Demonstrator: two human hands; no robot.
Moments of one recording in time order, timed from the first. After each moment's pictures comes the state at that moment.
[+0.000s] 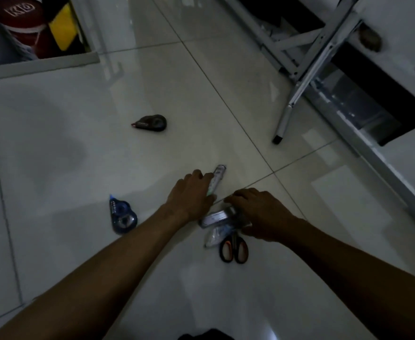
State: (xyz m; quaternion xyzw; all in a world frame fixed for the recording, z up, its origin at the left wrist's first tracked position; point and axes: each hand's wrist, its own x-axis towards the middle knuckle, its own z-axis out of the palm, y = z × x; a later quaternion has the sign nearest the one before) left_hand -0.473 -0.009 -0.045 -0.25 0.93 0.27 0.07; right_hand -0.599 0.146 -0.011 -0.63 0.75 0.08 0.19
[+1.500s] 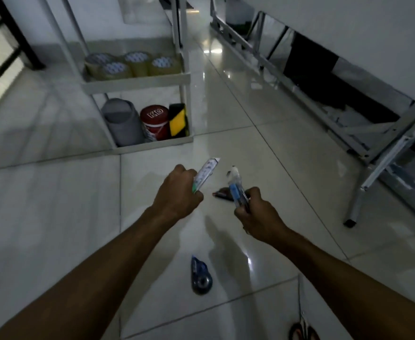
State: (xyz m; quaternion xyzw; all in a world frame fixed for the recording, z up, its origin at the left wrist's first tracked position) left_hand -0.367 -0.176 0.099 -0.43 0.87 0.19 -0.14; right_hand -0.538 -0.054 0.048 -0.44 0.80 -0.29 0.30
